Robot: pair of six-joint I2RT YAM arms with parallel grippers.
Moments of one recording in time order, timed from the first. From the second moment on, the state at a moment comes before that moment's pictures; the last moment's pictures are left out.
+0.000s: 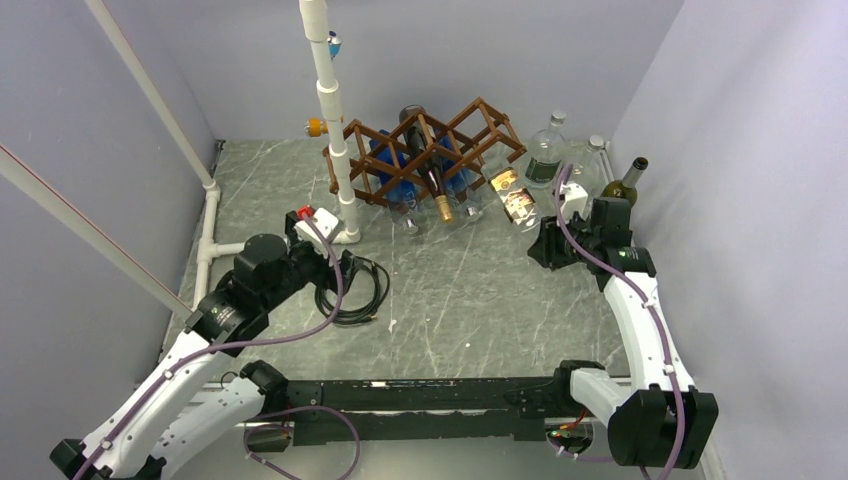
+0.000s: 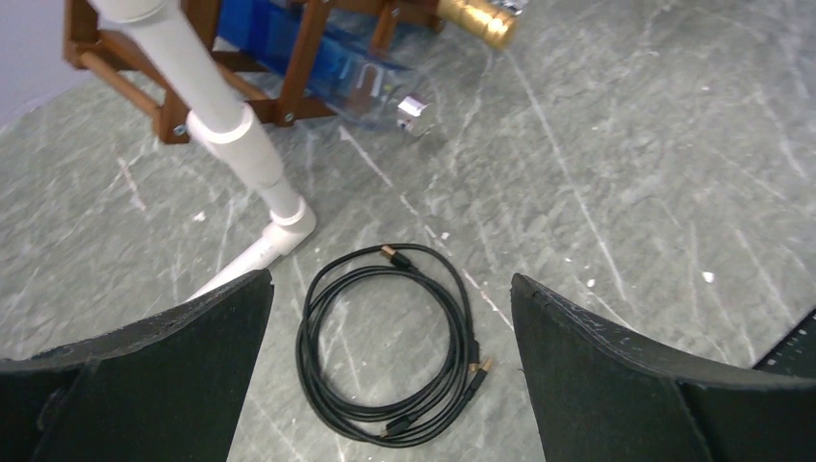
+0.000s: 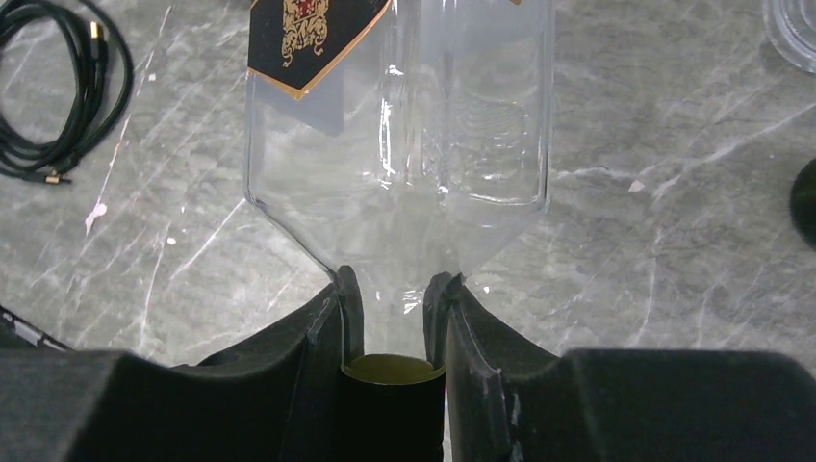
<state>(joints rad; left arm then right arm) -0.59 0.69 0.81 -0.41 0.00 0.07 -0.06 1.02 0.87 -0.61 -0.48 -0.15</state>
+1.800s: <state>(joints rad) -0.62 0.89 0.73 -0.19 0.52 0.01 0.25 1.22 1.00 -1.01 -0.82 -0.87</state>
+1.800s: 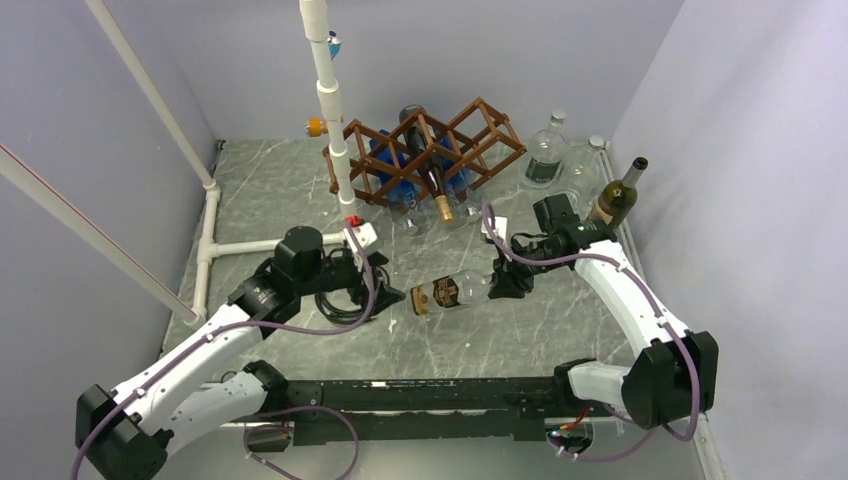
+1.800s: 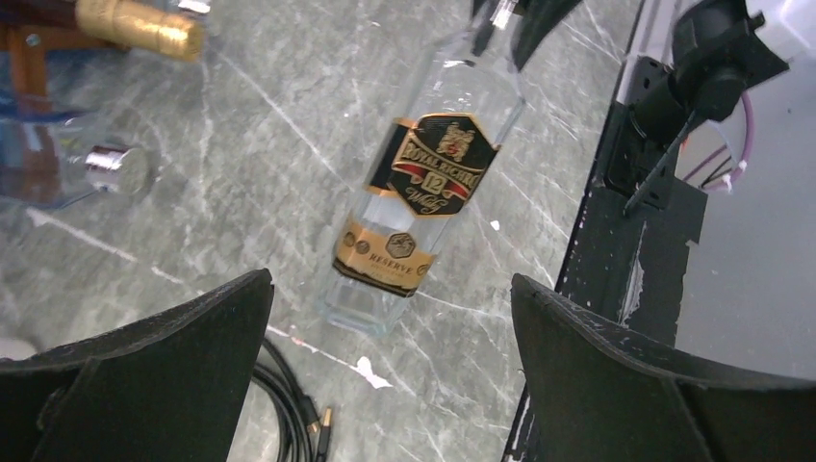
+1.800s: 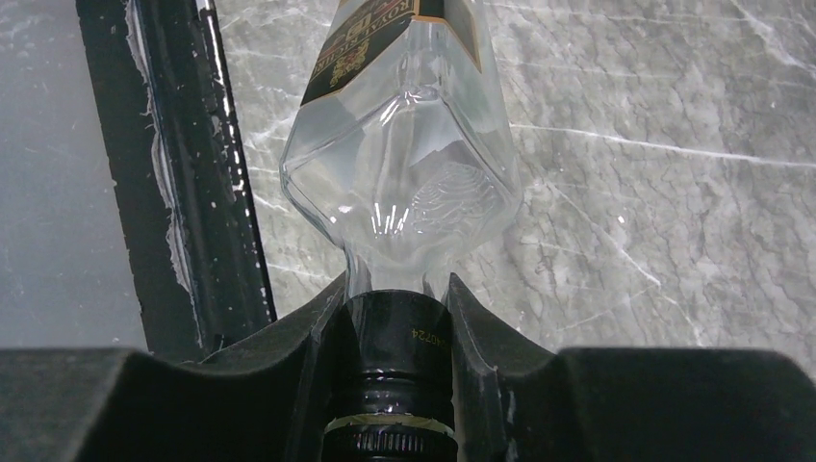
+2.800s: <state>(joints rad) -1.15 1.31 0.53 0.60 -0.04 0.39 0.28 1.22 0.98 -1.01 -0.87 -0.94</state>
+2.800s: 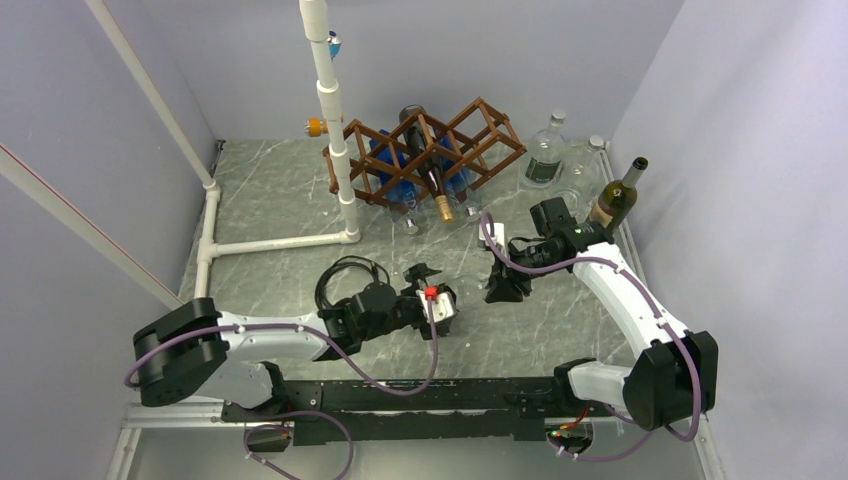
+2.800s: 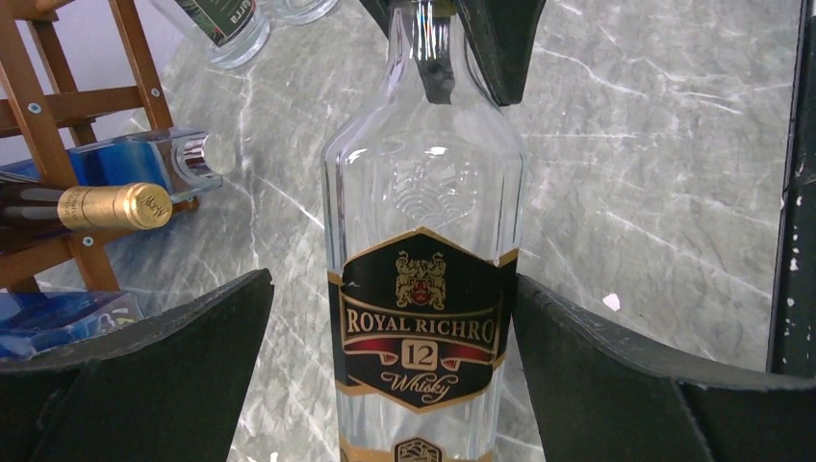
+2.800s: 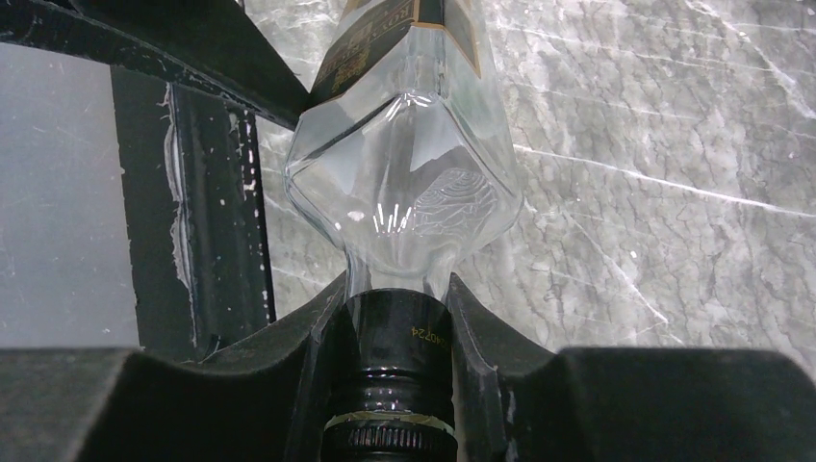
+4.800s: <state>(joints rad) -1.15 1.38 0.41 0.77 -0.04 0.16 0.22 1.22 1.03 -1.14 -1.04 -1.05</state>
